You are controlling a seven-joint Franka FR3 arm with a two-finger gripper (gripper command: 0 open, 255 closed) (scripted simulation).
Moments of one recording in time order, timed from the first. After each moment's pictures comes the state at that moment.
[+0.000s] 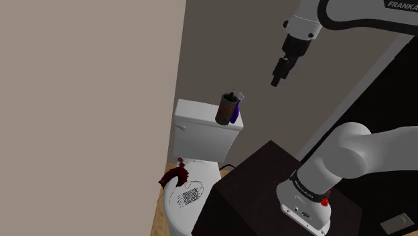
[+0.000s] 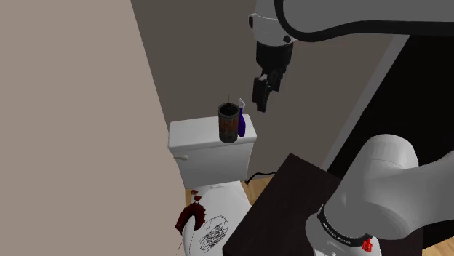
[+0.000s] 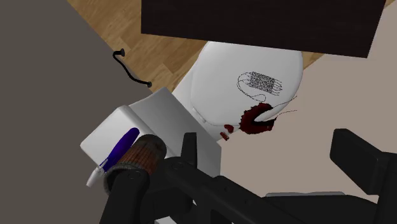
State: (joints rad) arm 0.02 -0.82 0.01 -2.45 -0.10 1.63 -0.09
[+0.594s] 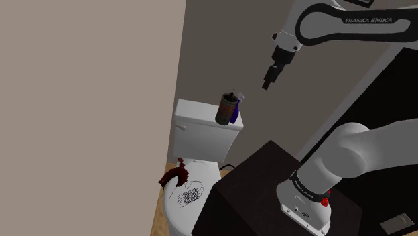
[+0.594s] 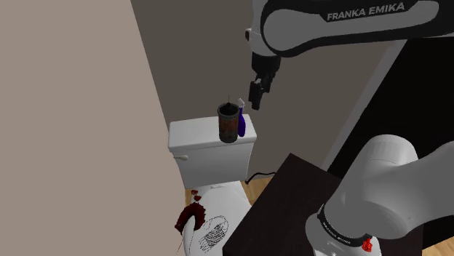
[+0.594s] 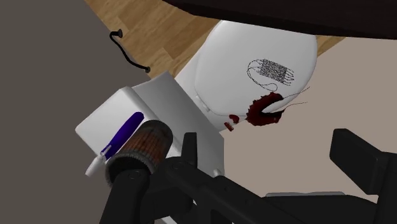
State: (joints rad) arm 0.00 -0.68 -0.12 -2.51 -0.17 1.86 -0.24
